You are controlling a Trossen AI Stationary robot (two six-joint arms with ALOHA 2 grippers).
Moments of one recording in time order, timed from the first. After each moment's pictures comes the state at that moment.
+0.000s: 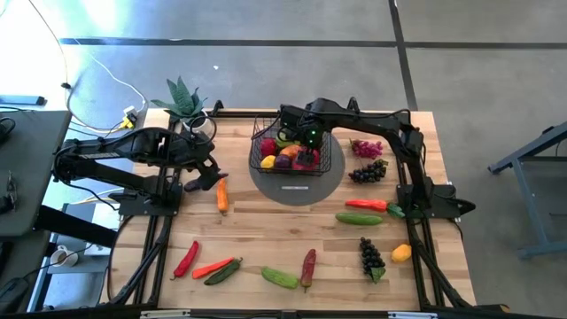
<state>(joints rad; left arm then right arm) 0.17 0.99 1.10 -1.20 -0.30 -0.52 -0.33 2.06 1.95 -1.34 0.02 -0.01</state>
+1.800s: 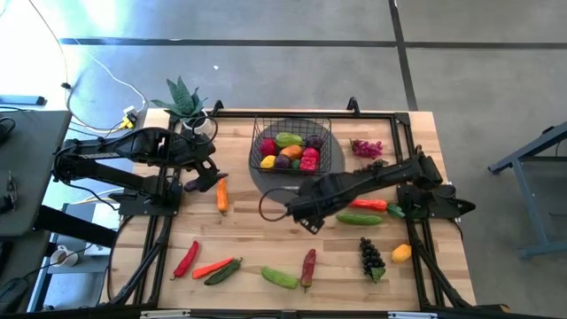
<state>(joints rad) 0.16 0.99 1.10 -1.20 -0.30 -0.40 0.27 1.96 1.95 -1.57 0.18 0.93</state>
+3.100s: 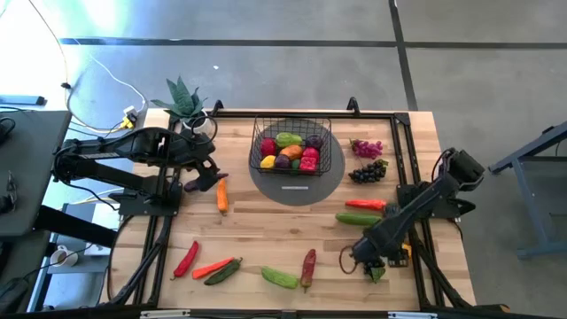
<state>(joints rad) 0.16 0.99 1.10 -1.20 -0.31 -0.45 0.68 1.63 1.12 -1.50 -0.29 0.59</state>
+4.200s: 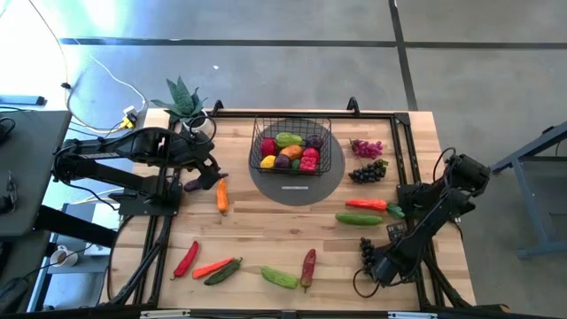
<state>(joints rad) 0.16 0.99 1.10 -1.20 -0.31 -0.55 0.93 1.63 0.85 -1.02 -0.34 0.75</state>
